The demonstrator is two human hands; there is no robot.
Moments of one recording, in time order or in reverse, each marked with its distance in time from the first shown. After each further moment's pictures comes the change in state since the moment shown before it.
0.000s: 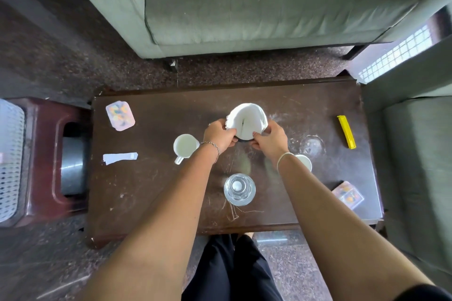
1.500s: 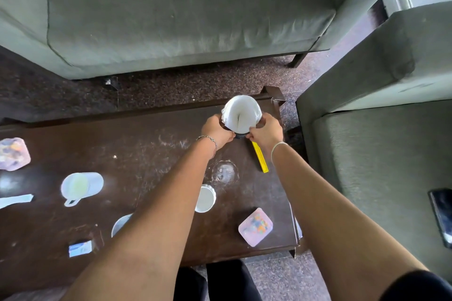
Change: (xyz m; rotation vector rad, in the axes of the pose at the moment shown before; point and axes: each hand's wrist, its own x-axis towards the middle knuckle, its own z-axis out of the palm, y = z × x) left_hand 0.050 0.119 0.258 0.040 -0.066 -0.014; right_hand 0.145 0.013 -0.240 -0.094 0.101 0.019
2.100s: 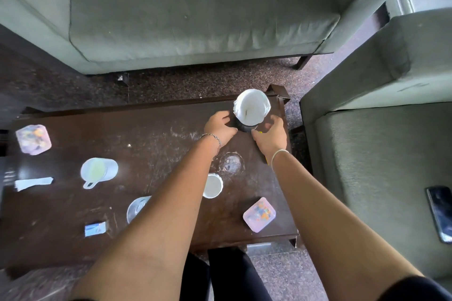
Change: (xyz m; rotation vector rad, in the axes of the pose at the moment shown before) left_hand -0.039 -0.008 -0.020 0.054 0.026 0.094; right_hand -0.051 0.005 0.001 -0.012 0.102 -0.018
